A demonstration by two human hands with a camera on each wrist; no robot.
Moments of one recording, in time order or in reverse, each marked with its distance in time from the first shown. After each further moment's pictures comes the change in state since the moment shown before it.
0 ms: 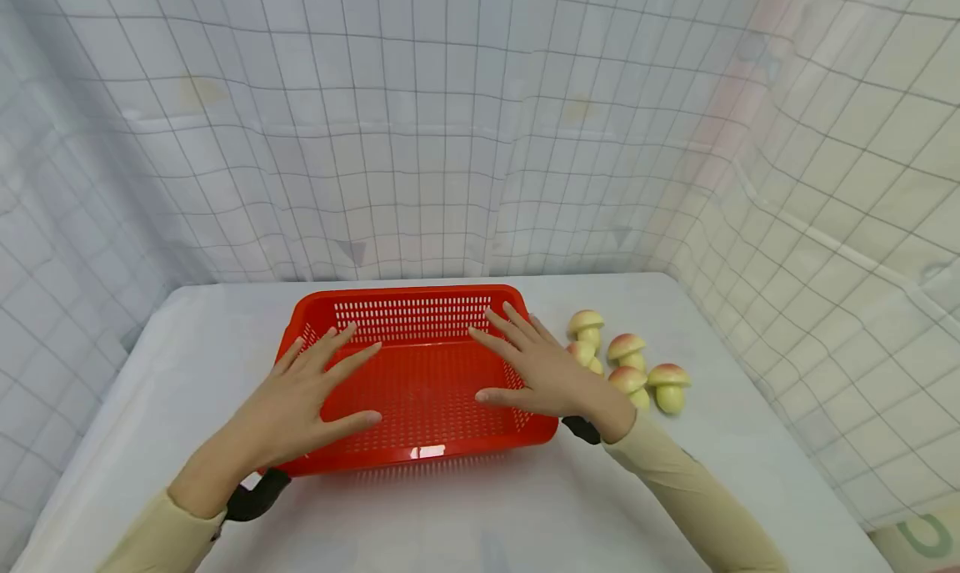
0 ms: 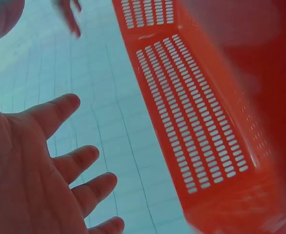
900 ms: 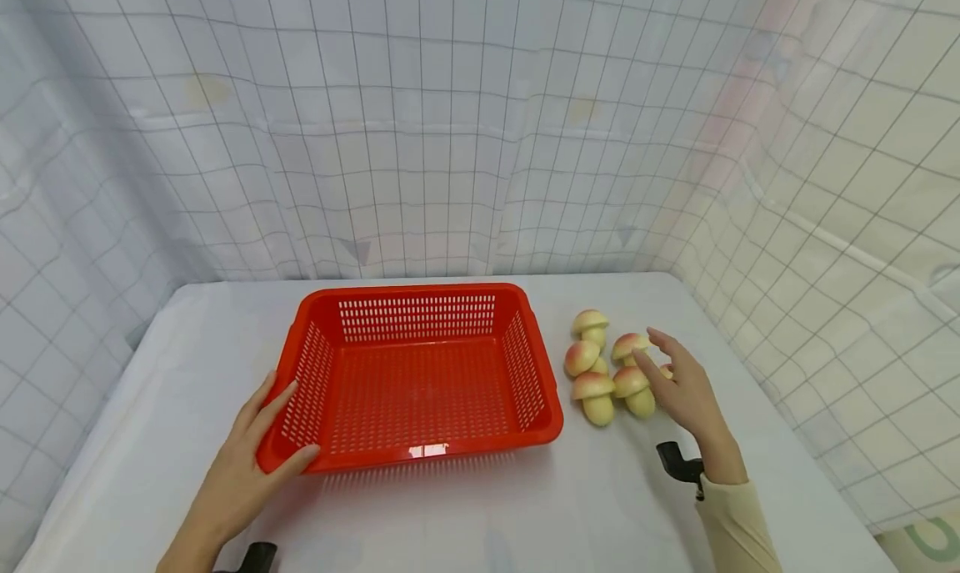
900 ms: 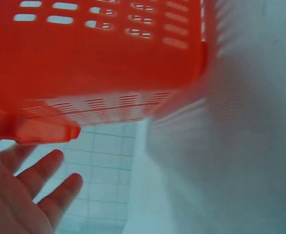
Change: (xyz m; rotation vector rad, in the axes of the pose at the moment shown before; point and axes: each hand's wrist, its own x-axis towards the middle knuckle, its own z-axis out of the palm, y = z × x) left_hand -0.074 -0.034 0.056 -0.391 0.232 -0.387; right_hand -0.127 0.091 0.003 0.362 0.426 0.606
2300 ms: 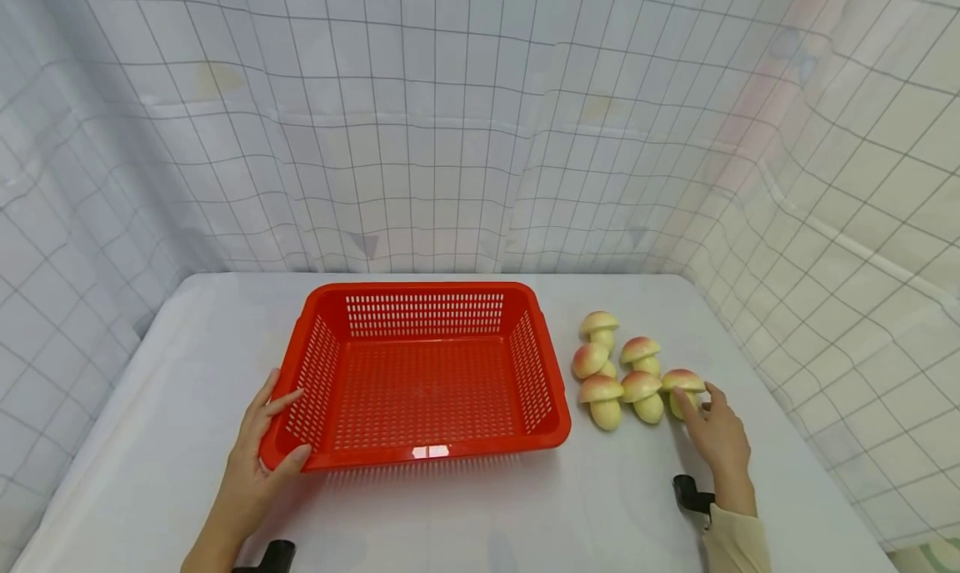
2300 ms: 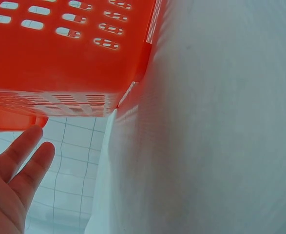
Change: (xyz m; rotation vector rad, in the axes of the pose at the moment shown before) left_hand -0.005 -0.021 0.023 -0.323 0.164 0.106; right_hand -0.031 0.072 0.009 -0.194 -0.024 0.516
